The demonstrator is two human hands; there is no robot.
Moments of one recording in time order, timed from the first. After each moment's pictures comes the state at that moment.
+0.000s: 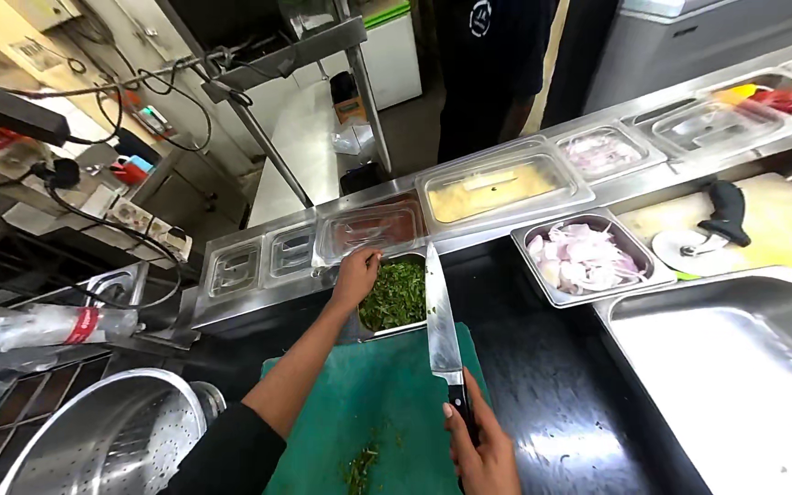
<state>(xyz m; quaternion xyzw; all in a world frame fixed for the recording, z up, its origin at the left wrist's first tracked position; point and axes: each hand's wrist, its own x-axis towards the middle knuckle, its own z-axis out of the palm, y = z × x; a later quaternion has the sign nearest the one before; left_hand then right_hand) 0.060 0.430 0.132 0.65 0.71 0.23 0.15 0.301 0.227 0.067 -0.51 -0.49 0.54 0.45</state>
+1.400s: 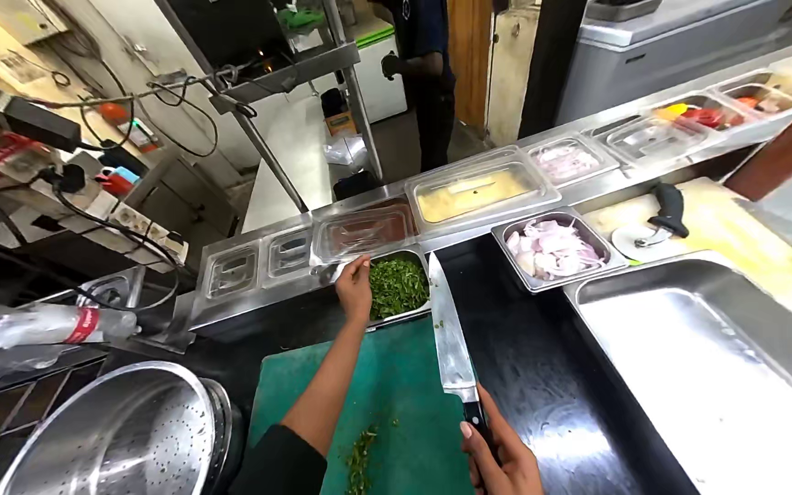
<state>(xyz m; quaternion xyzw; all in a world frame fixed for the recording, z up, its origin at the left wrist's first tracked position) 0.087 0.396 0.086 0.46 0.65 0.57 0.17 0.338 0.183 0.083 -0.48 -0.46 0.58 0.47</state>
